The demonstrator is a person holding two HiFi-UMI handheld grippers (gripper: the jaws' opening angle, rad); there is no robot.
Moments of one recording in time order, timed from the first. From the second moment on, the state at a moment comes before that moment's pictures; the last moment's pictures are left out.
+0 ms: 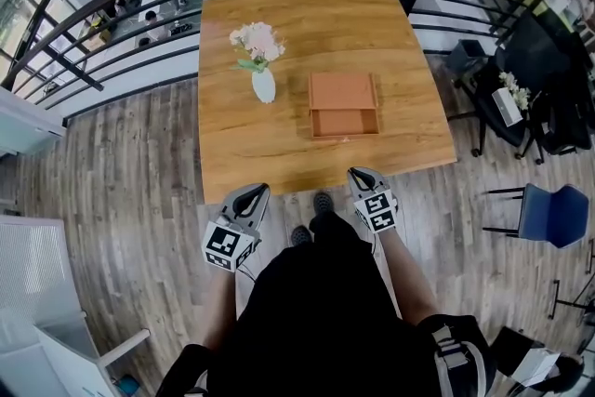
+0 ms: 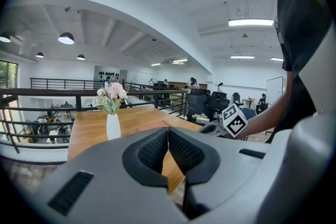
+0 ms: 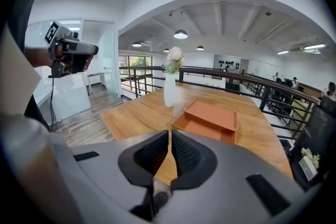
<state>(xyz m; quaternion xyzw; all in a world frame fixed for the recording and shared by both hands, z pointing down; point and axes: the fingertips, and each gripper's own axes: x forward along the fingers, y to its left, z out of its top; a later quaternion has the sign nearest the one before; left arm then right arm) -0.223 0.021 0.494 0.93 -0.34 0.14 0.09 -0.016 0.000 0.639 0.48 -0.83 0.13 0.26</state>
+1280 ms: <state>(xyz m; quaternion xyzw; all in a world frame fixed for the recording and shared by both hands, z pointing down) -0.144 -0.116 0.514 0.89 -0.39 0.20 0.10 0.040 -0.134 0.807 0.39 -0.79 0.41 0.23</state>
